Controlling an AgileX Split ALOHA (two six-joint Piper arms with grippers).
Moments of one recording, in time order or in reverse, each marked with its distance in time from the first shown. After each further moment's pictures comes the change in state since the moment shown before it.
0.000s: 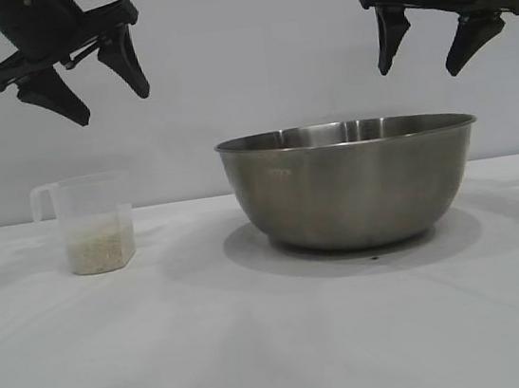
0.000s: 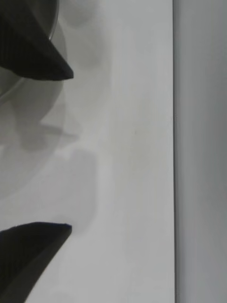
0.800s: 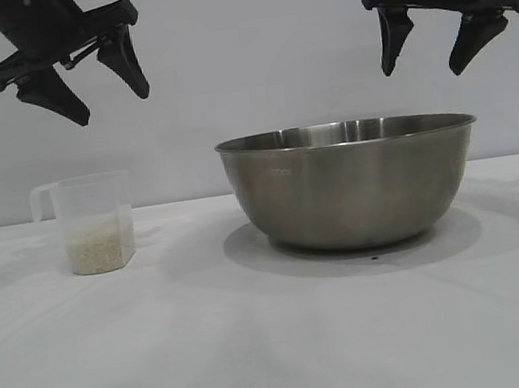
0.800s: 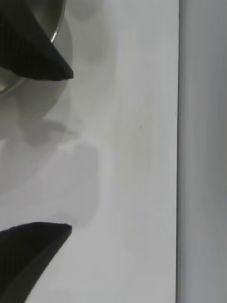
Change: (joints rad) left arm 0.000 0.000 0.000 0.000 0.002 0.000; right arm 0.000 -0.066 -0.002 -0.061 0.120 -0.011
